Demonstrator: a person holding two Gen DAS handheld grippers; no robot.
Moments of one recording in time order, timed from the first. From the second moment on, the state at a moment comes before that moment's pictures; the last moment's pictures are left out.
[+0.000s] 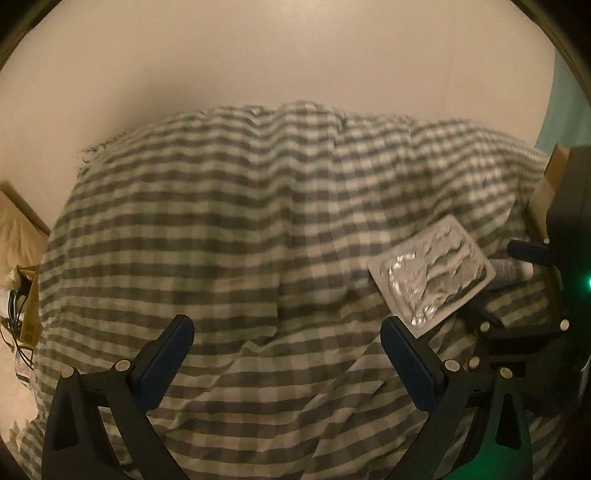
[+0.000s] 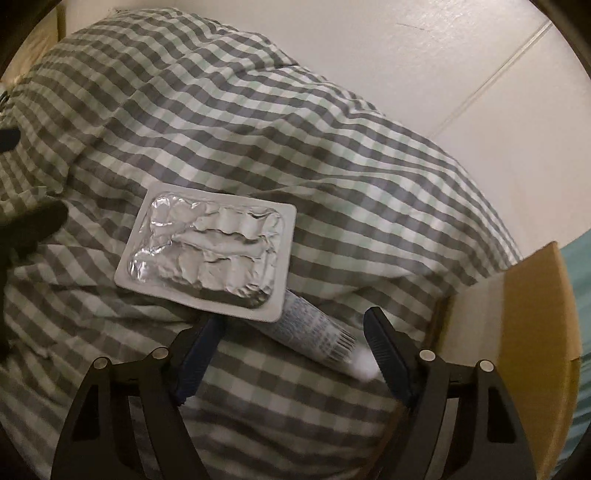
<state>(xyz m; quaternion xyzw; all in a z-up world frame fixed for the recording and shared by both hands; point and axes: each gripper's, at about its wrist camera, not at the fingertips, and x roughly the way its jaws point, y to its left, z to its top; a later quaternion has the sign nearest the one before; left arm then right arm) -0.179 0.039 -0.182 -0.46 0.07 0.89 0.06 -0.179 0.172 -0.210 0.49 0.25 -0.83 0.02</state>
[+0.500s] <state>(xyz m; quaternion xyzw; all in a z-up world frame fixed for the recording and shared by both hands) -0.170 0.048 -0.173 -0.44 0.07 0.89 0.07 -0.115 0.188 -0.171 0.53 0.12 -0.84 0.05</state>
